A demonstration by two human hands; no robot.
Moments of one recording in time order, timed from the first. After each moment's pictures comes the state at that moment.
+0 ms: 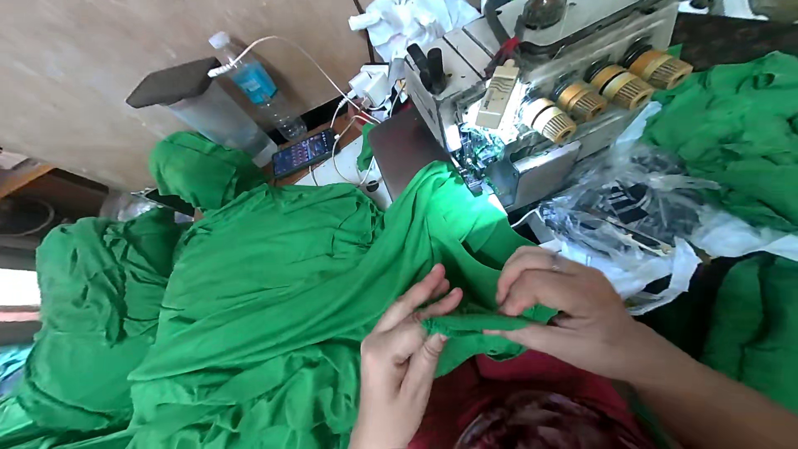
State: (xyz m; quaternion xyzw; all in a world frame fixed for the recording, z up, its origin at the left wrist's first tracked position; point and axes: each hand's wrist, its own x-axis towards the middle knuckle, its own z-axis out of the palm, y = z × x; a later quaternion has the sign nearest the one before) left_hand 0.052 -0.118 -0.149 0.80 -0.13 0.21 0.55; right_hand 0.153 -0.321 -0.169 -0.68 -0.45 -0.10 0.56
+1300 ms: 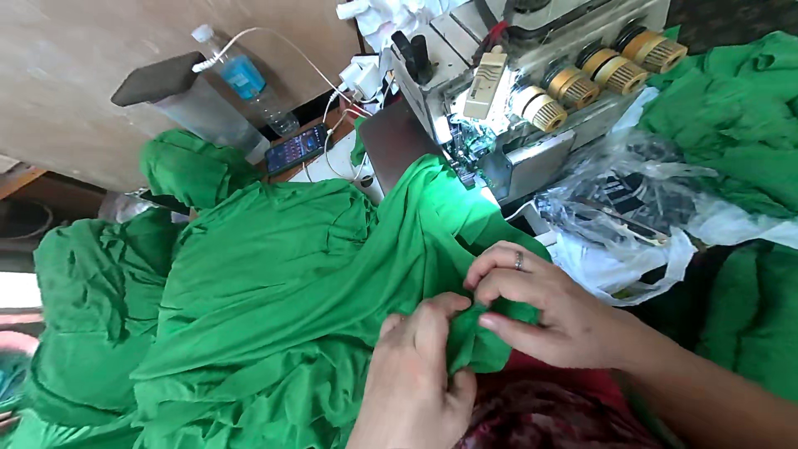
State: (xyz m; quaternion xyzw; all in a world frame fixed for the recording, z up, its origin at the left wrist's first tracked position) left_hand 0.042 -0.132 -0.130 0.94 -0.11 0.14 0.29; right_hand 0.154 -0.319 -0.176 -0.69 -0.49 -0.02 0.54
